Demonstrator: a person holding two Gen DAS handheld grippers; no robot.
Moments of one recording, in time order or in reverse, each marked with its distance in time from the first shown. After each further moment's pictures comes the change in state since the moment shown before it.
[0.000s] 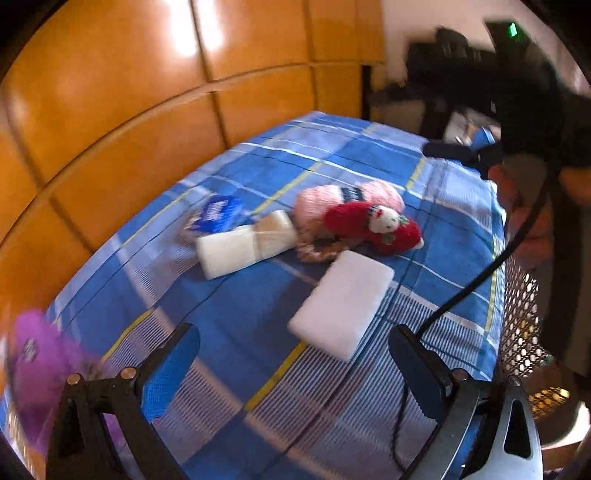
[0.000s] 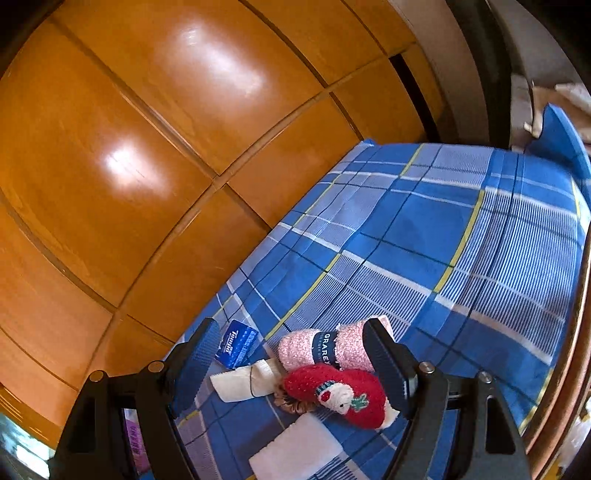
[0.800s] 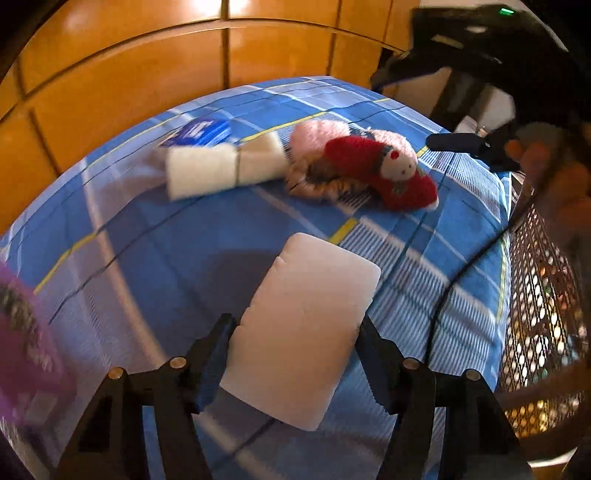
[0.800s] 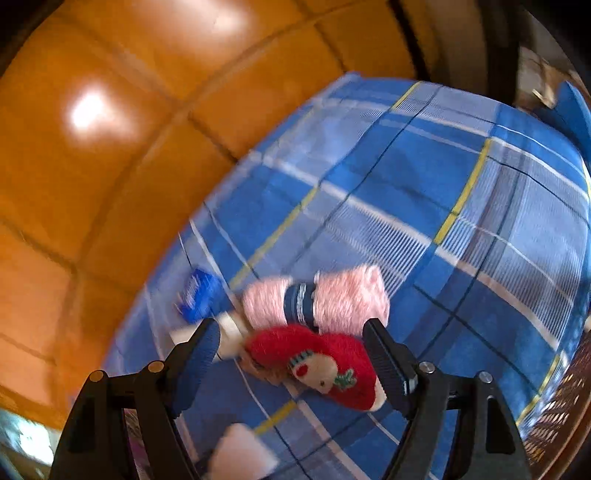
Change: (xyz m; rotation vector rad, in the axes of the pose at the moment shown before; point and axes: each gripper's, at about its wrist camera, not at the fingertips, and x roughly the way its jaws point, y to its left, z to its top) left arm 0.035 0.015 -0.049 -0.203 0.093 -0.096; right arm 0.059 0.004 -0.007 -0.059 0.312 -0.151
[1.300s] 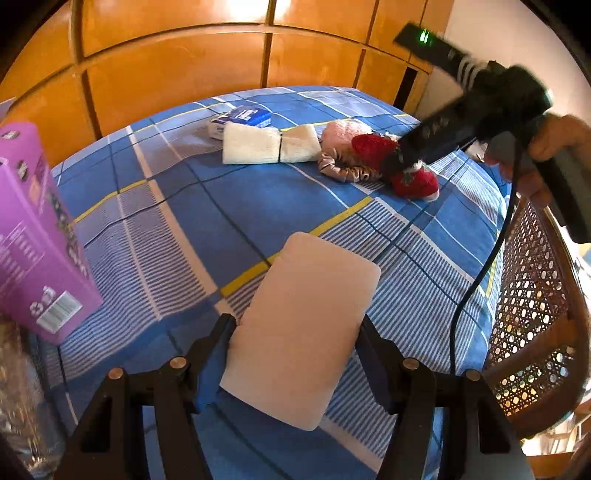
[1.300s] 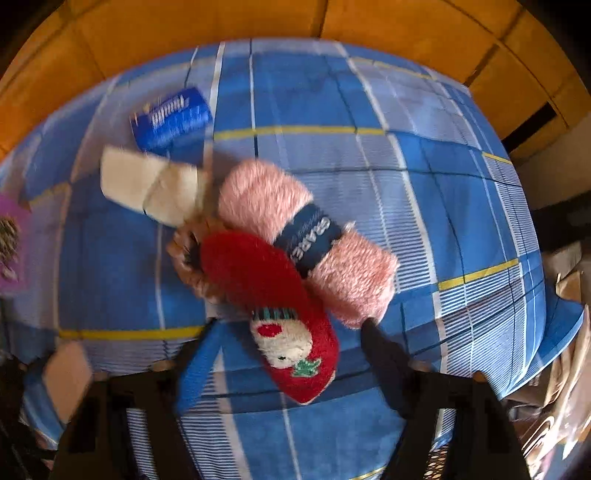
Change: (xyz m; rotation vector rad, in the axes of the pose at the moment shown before) left arm -0.032 0.012 -0.041 -0.119 -0.037 0.019; right arm 0.063 0.046 -0.022 -0.696 0.393 -0.388
